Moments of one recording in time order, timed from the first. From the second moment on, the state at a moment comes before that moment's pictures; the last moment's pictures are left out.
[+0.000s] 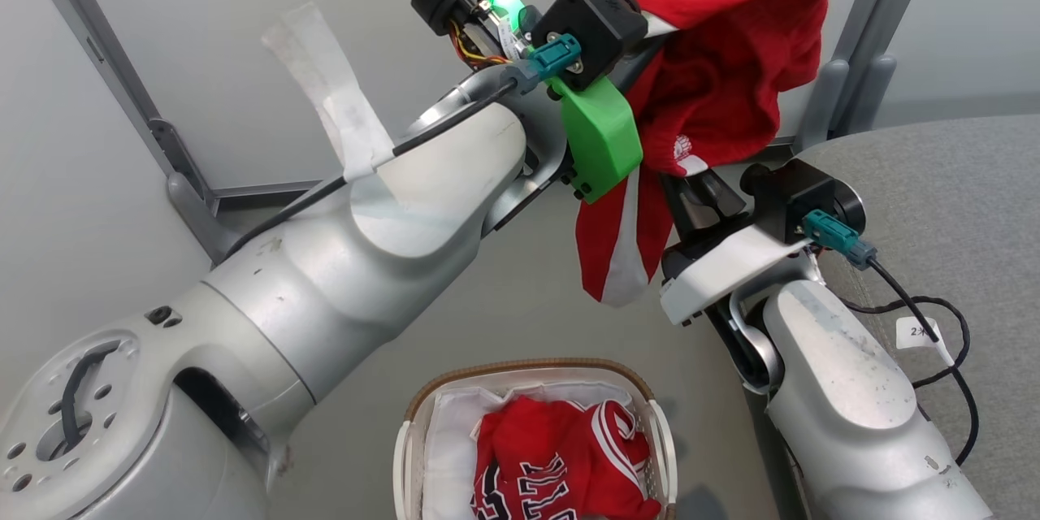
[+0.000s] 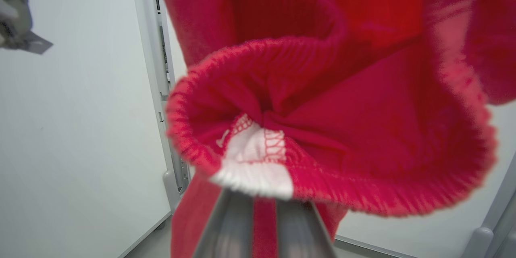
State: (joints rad) left arm -1.27 0.05 -1.24 0.69 -0.76 -0.09 -0.26; right arm -0.56 -0.05 0.33 0.41 0.27 0.13 -0.26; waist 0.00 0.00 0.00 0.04
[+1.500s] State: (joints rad) left arm -0.49 0.09 -0.71 0.63 -0.64 -0.12 -0.26; right arm -0.49 -0.05 0.16 0.29 0.13 0.13 -0.26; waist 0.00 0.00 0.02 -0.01
